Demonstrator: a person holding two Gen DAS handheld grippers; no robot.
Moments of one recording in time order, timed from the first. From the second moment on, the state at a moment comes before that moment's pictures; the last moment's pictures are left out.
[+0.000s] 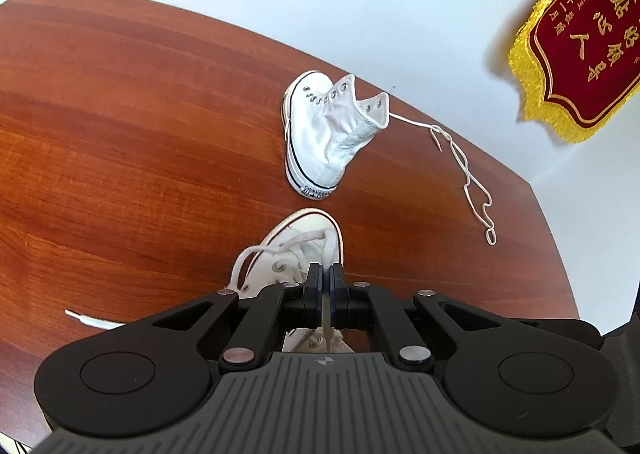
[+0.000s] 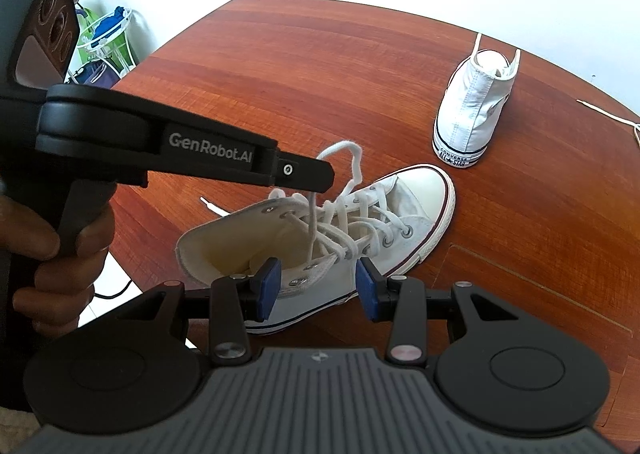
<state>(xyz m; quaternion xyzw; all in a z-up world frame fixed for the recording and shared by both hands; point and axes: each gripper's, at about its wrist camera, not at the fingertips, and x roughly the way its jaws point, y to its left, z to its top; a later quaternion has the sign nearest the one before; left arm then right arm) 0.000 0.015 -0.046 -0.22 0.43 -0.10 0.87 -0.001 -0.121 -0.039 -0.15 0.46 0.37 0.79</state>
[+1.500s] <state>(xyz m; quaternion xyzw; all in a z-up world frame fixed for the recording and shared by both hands) 0.004 0.004 -0.046 -0.18 0.47 -0.12 0.85 -0.001 -0.149 -0.023 -0.13 0.45 0.37 0.80</state>
